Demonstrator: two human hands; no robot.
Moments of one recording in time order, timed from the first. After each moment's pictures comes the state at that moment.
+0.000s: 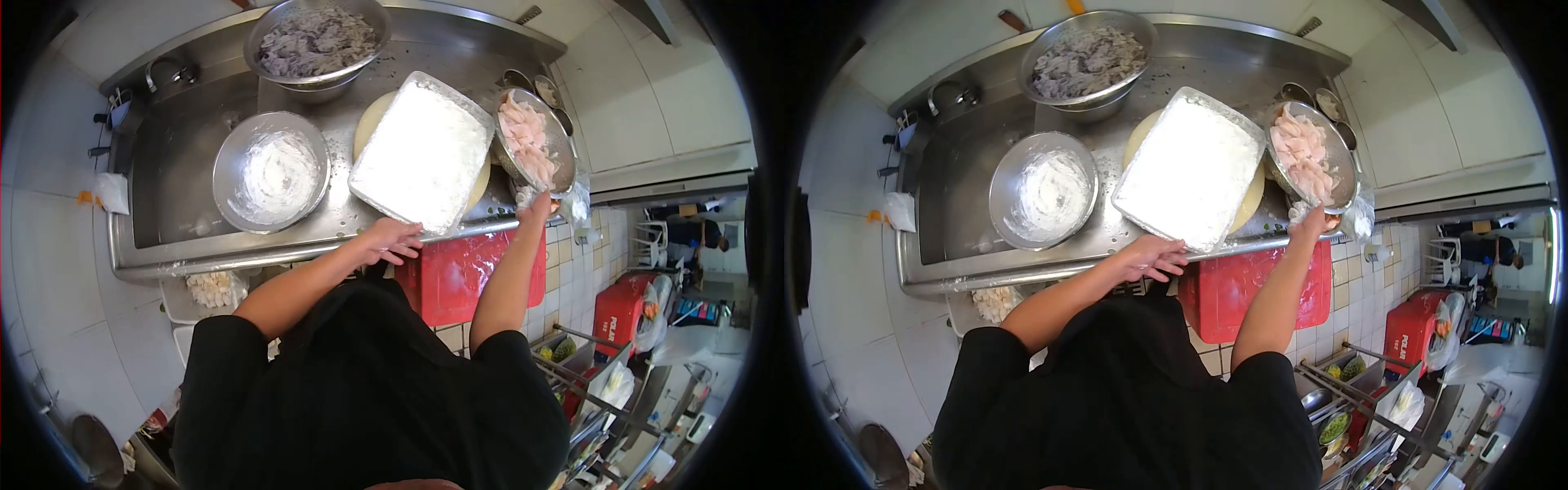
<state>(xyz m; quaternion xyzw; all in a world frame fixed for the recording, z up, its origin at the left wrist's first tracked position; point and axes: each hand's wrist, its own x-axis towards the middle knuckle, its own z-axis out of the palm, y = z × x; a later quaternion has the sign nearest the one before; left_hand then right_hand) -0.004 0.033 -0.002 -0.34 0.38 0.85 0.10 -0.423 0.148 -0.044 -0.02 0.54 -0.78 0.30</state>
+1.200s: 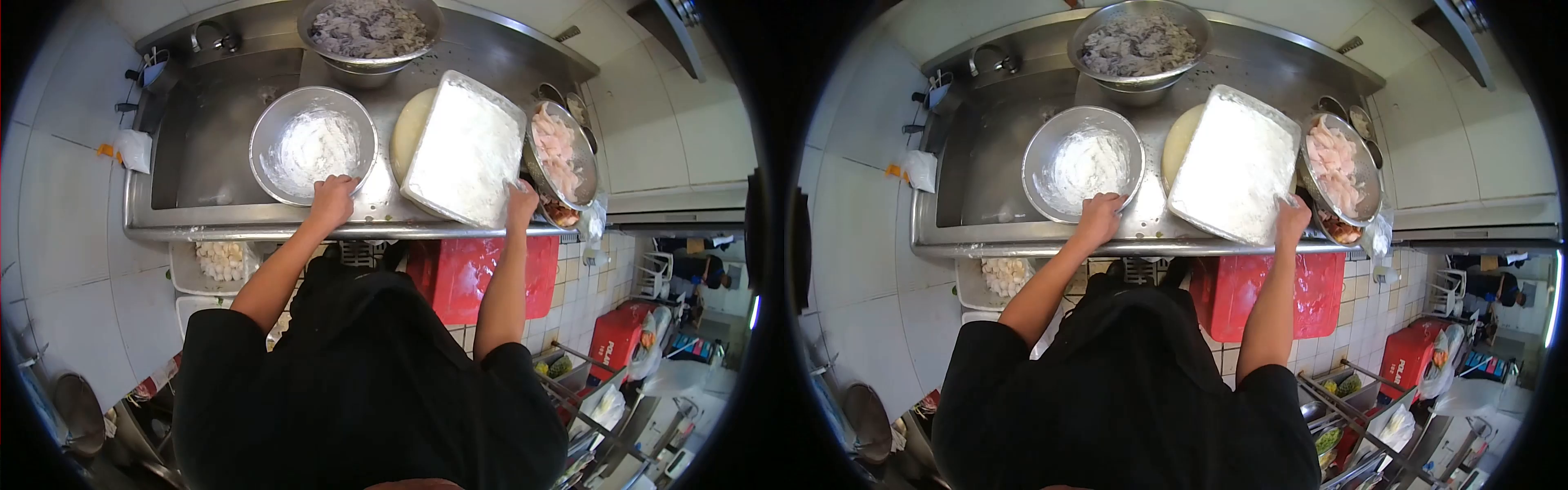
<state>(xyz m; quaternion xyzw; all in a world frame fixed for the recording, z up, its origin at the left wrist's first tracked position) 0.126 -0.019 -0.064 -0.43 0.86 0.23 -0.16 -0.263 0.103 -0.010 -0.29 0.84 -0.45 0.08</state>
